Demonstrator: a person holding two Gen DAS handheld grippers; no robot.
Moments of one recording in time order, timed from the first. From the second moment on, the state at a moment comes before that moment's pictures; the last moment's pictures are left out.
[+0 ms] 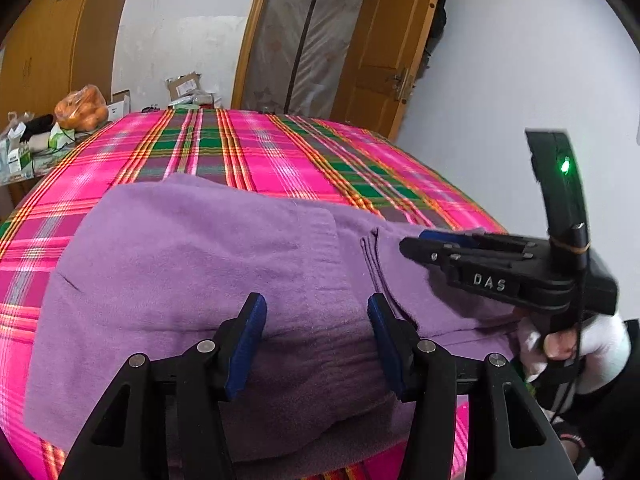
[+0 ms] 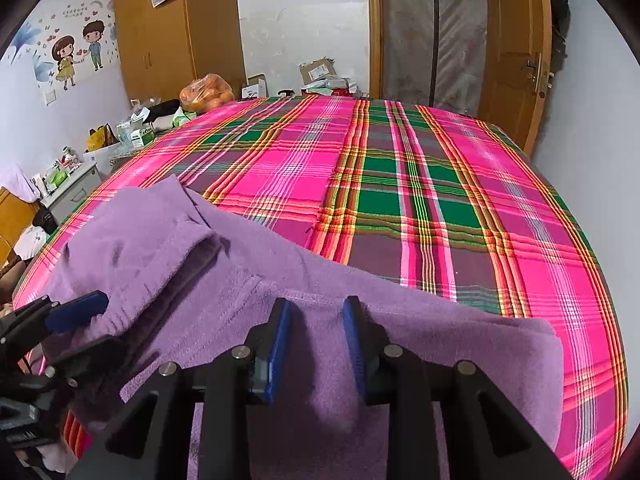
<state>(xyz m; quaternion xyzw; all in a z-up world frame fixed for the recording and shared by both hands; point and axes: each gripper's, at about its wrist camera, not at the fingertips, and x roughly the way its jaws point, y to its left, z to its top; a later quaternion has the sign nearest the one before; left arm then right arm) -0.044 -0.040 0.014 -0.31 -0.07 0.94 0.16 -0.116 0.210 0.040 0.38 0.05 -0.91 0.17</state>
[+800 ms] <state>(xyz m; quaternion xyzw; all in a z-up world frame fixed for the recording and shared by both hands) -0.031 -0.070 0.000 -0.31 -0.06 0.94 0.11 -0.116 0.210 0.040 0.38 0.05 -0.91 0.17</state>
